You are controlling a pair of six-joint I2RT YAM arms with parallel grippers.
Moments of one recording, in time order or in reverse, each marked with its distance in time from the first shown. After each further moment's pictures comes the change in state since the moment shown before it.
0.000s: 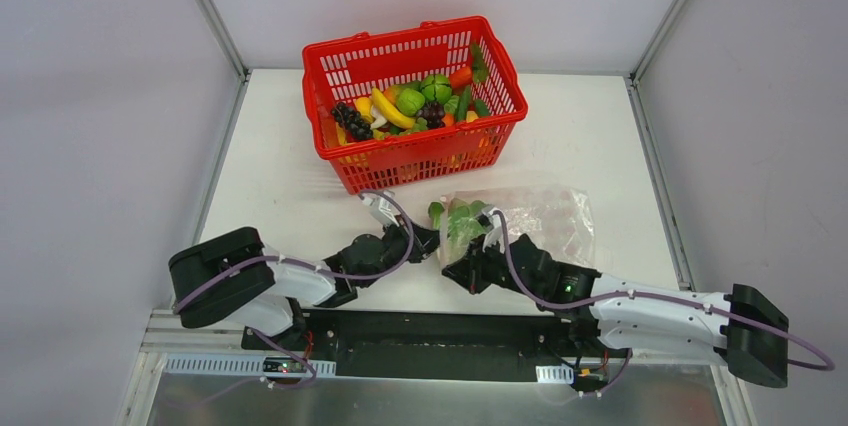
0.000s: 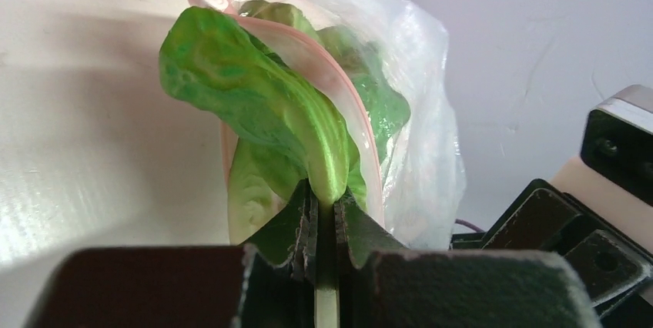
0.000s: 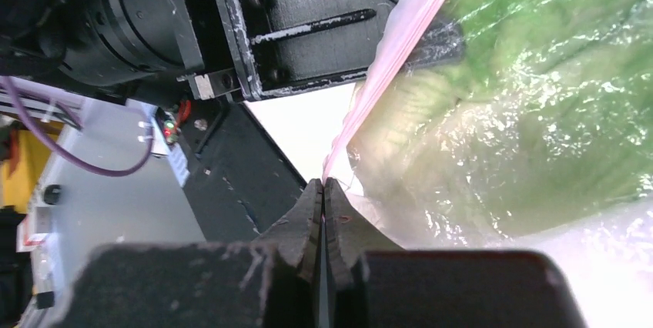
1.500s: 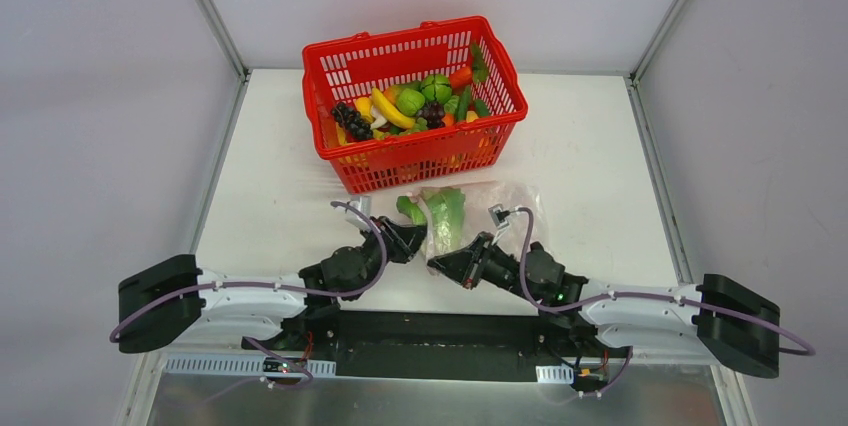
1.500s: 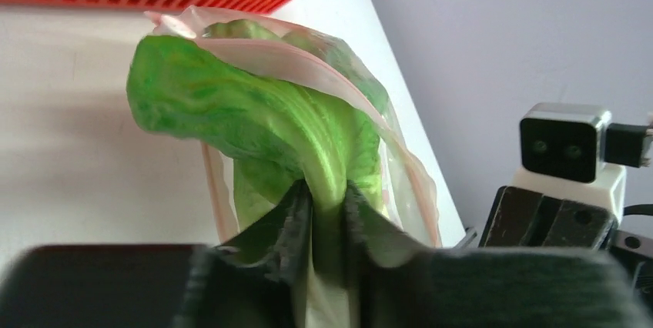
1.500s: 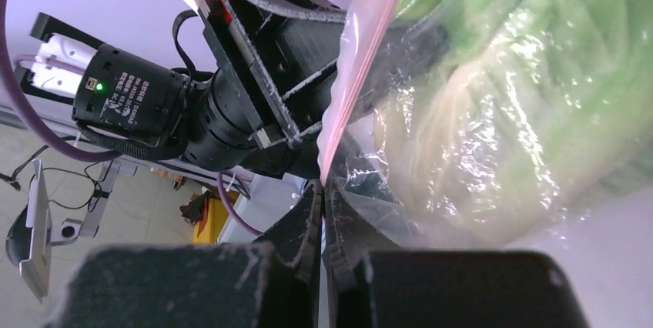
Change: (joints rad) left arm -0.127 -0.418 -0.055 -0.253 -0.346 0.199; right arm 0.009 0.140 -0.137 0.669 -0.026 0.289
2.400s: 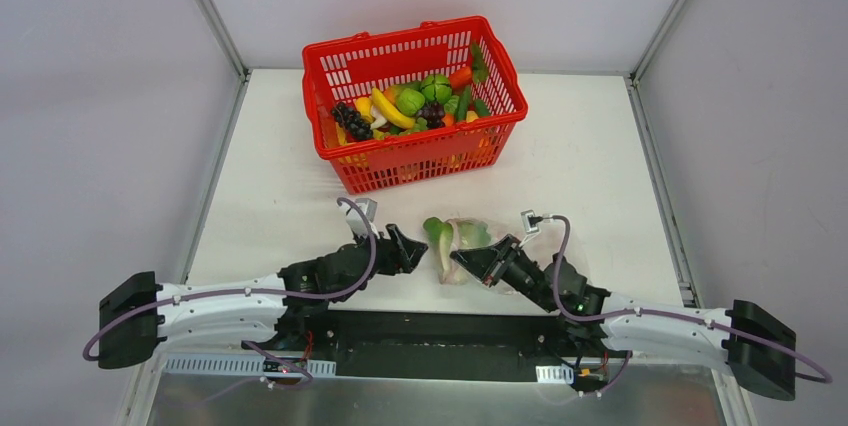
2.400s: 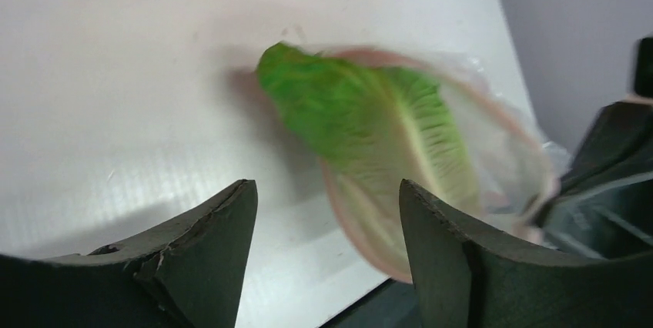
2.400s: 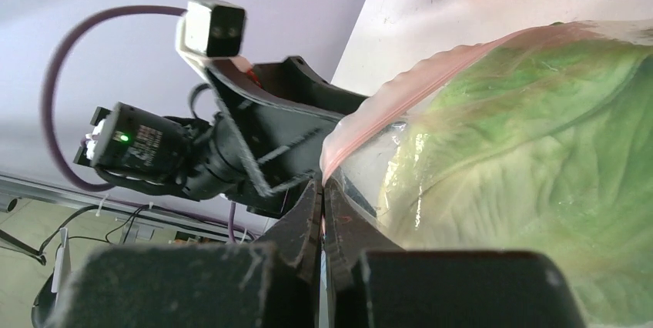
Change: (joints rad) left arm 0.000 -0.195 0.100 -0.585 0.096 -0.021; right arm -0.012 -0.297 -0.154 -0.100 0.182 0.097
